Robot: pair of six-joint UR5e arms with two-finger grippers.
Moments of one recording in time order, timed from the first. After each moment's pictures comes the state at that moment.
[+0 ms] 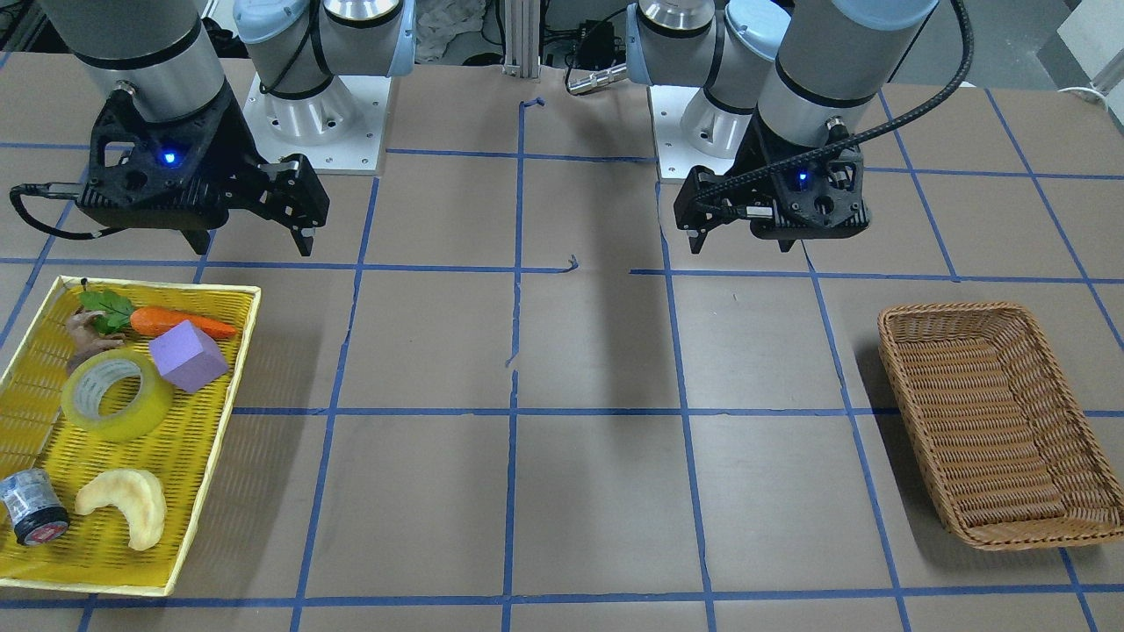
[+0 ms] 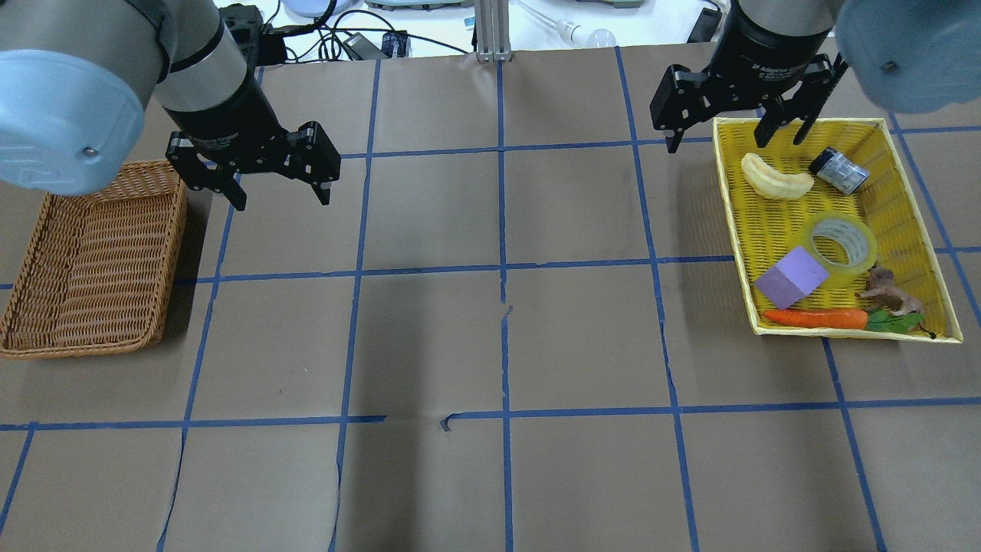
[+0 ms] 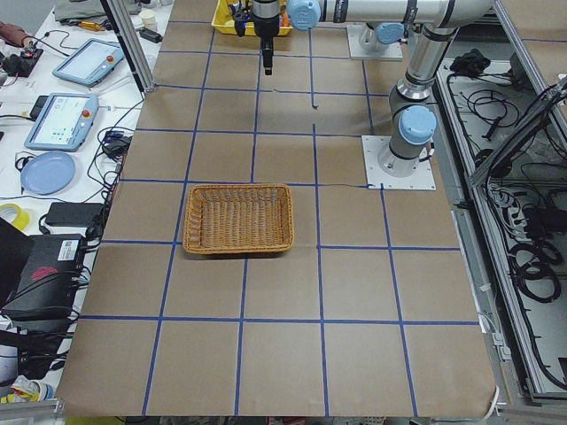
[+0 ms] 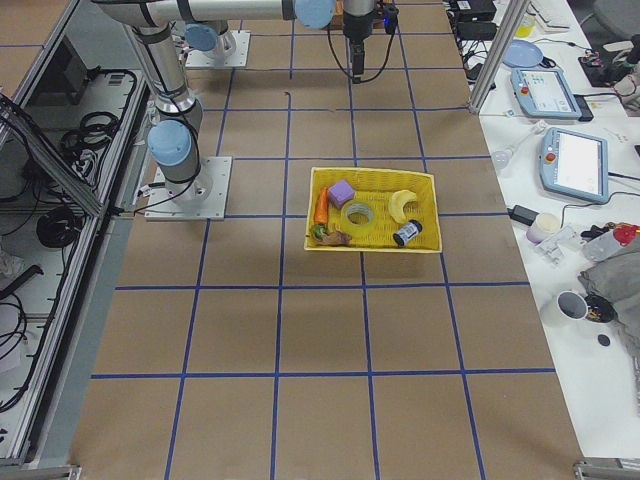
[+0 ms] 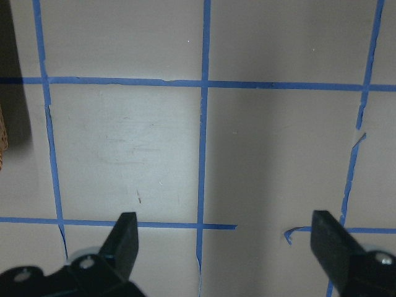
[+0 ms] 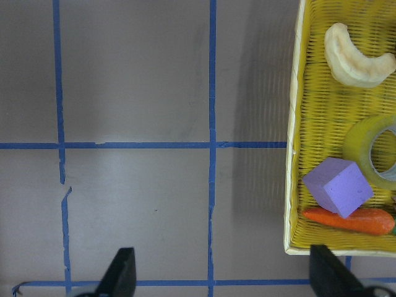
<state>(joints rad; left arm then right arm) -1.61 -1.60 -1.59 -1.55 1.59 -0.08 1.59 -1.52 1.51 -1.61 -1.58 0.01</state>
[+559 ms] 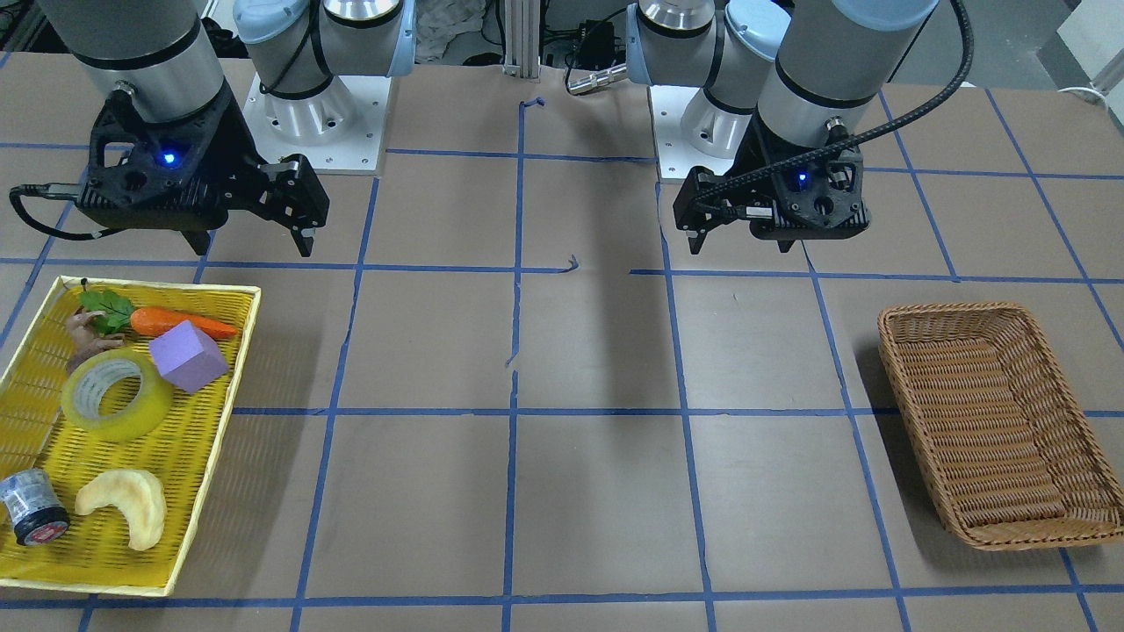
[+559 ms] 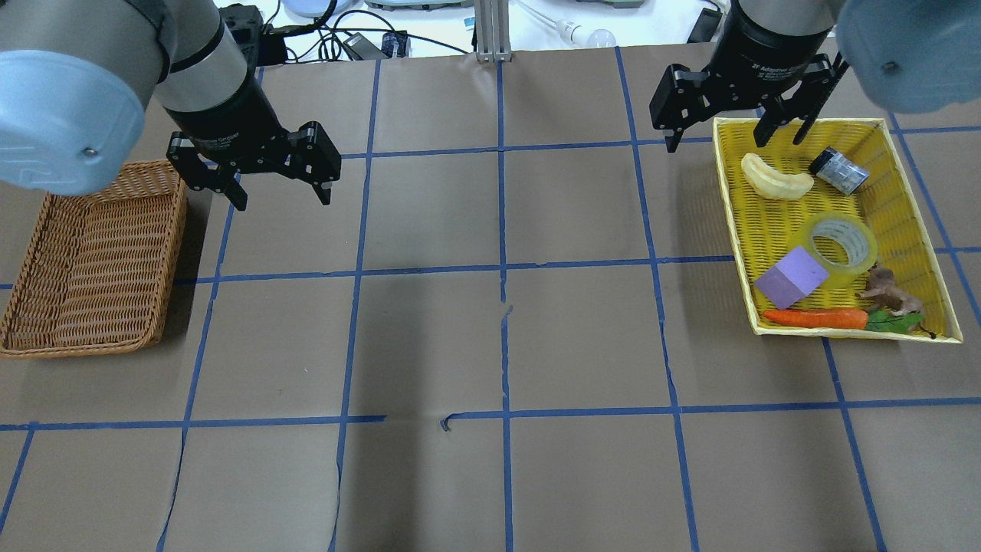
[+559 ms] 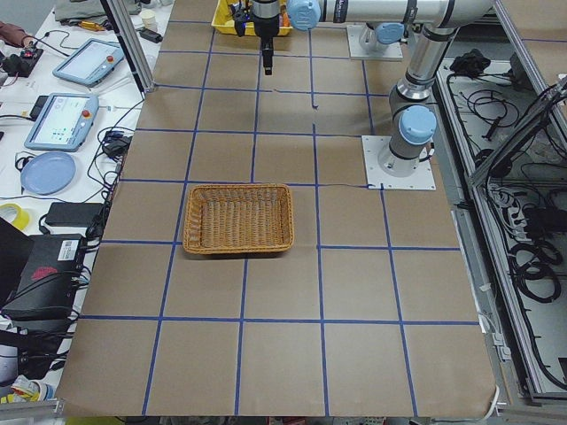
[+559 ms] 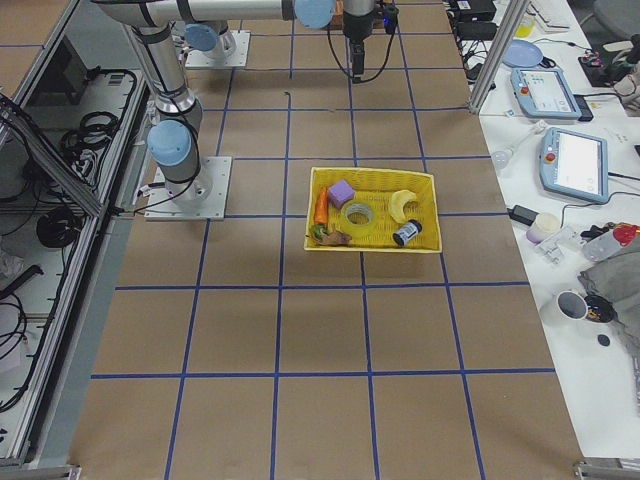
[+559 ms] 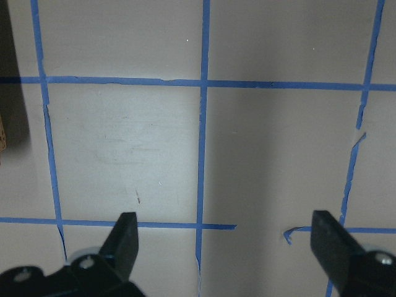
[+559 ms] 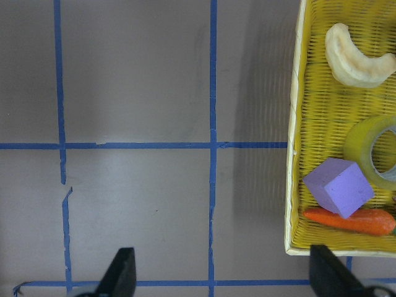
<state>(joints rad) -1.61 -1.60 -1.59 -1.55 1.58 -0.08 1.59 -1.52 1.51 -1.61 -1.58 0.01</state>
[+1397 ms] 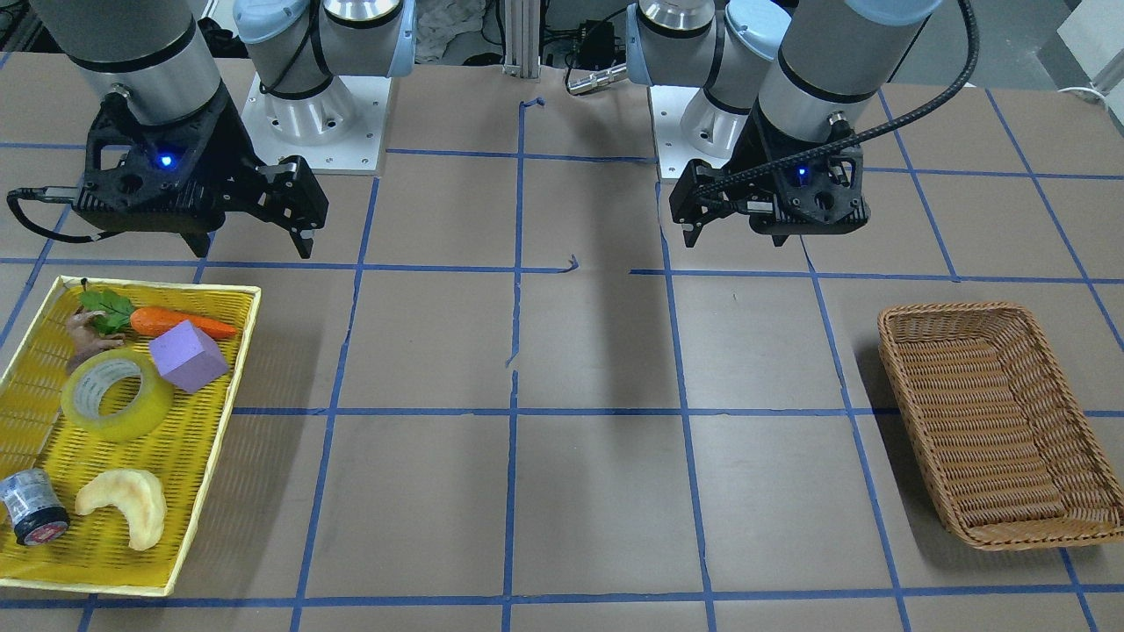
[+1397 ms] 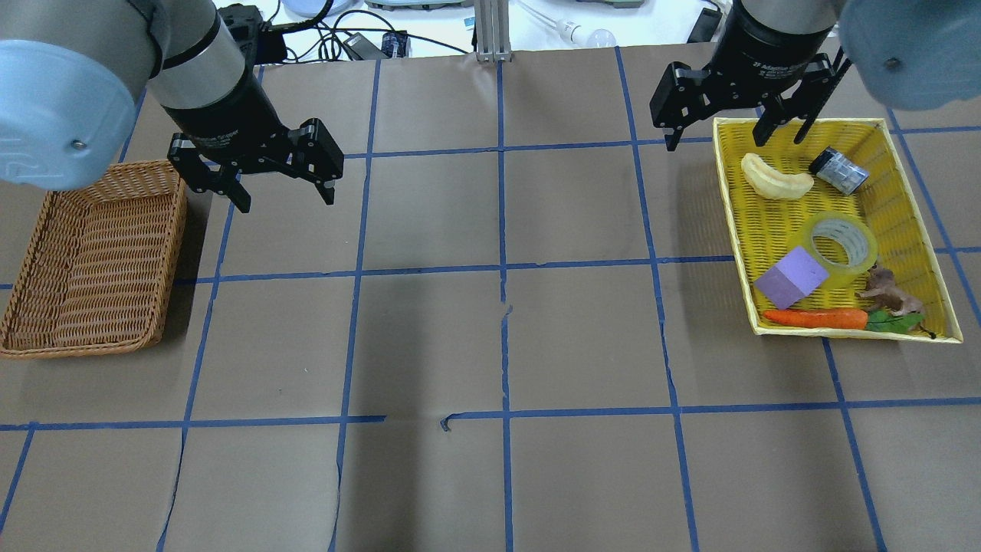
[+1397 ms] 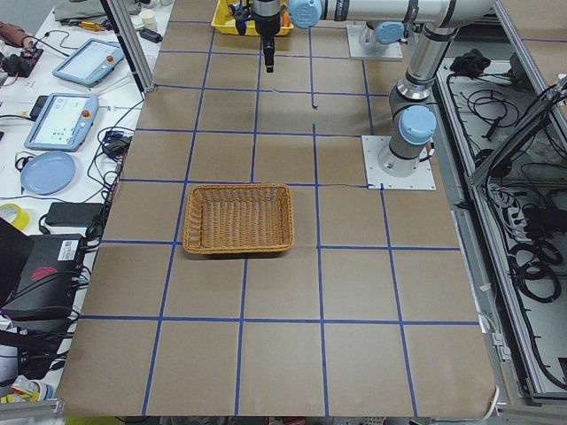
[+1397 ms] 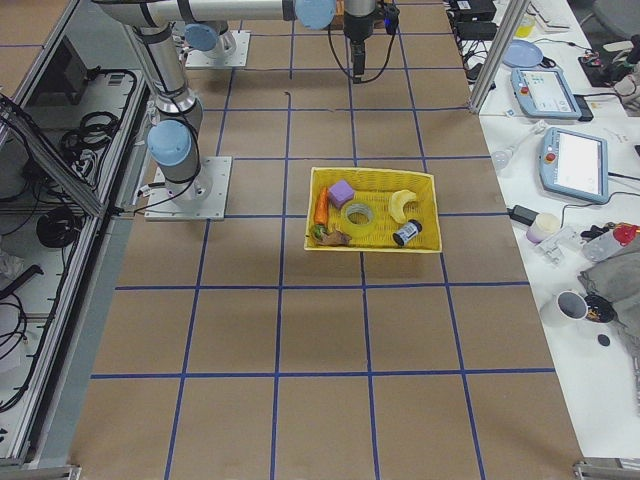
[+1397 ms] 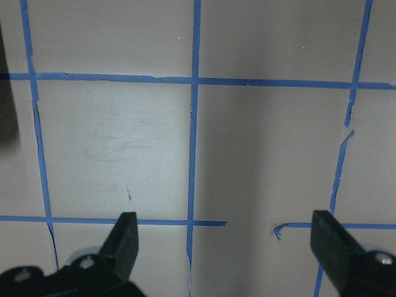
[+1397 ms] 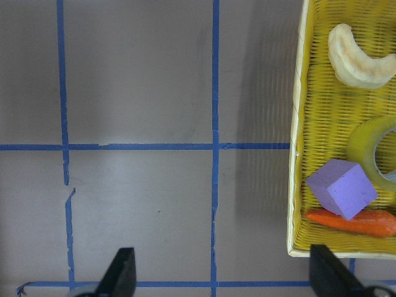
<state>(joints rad) -1.60 -1.60 -1.57 -1.58 1.55 -0.09 1.58 -1.51 1.50 -1.61 -1.57 0.01</state>
